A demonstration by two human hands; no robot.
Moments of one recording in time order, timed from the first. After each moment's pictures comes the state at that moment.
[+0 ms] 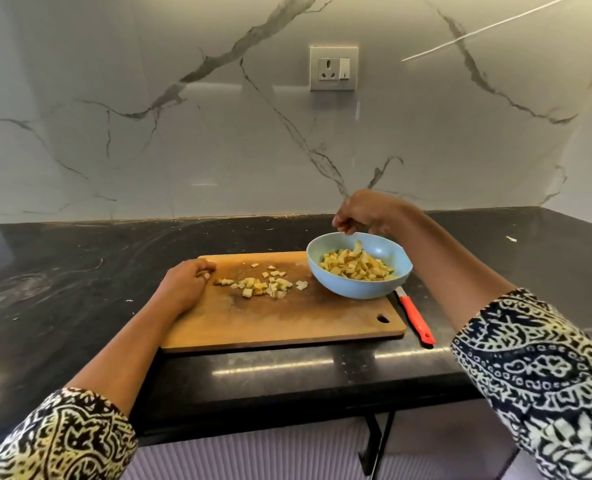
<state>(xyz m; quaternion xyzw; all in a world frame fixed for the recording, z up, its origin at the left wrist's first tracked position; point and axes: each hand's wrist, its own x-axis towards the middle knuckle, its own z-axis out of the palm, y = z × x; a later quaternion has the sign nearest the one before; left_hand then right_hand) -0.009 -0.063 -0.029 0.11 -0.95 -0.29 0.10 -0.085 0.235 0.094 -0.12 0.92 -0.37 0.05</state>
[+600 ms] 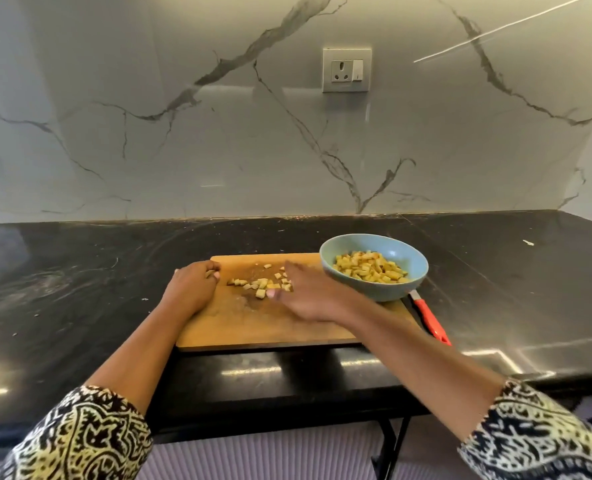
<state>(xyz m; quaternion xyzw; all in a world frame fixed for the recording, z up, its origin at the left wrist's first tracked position) -0.005 -0.065 -0.031 0.15 -0.95 -0.26 0.12 0.005 0.163 0.015 -0.27 0.94 -0.20 0.08</state>
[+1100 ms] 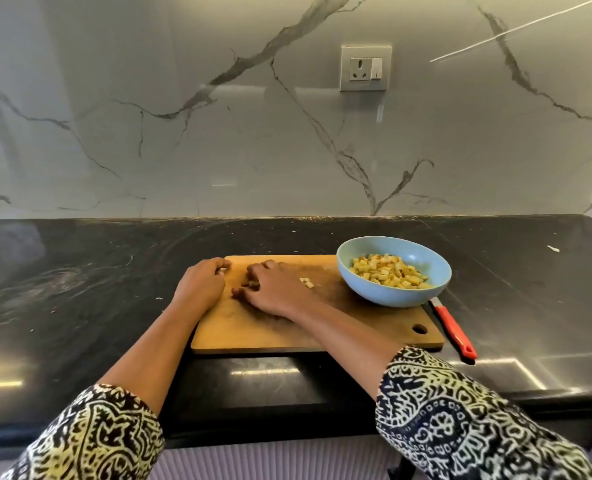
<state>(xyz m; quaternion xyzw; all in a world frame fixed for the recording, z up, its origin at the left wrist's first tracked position) -0.015 -0.078 -0.036 0.16 -0.93 -0.29 0.15 -0.041 0.077 -0.026 -0.33 0.93 -0.17 -0.03</state>
